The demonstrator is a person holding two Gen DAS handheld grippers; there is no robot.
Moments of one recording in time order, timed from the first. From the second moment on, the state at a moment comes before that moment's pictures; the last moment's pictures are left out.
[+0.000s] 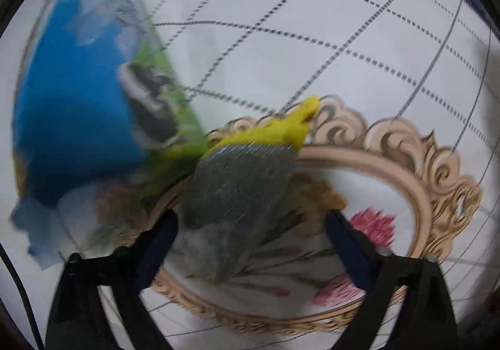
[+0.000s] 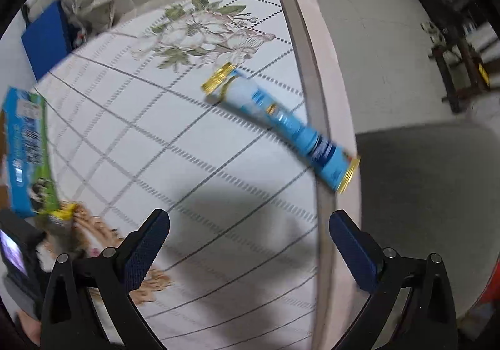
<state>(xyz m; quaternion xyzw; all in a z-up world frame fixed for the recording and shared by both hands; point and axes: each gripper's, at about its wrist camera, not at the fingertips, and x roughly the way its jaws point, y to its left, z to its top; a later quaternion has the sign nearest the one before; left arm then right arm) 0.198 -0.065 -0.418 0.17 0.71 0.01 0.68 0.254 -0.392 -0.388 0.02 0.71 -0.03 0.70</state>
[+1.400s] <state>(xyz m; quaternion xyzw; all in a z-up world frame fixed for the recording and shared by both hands) 0.222 0.088 -0.226 -0.23 0.65 -0.09 0.72 0.237 -0.151 -0.260 0.13 0.70 0.18 0.68</state>
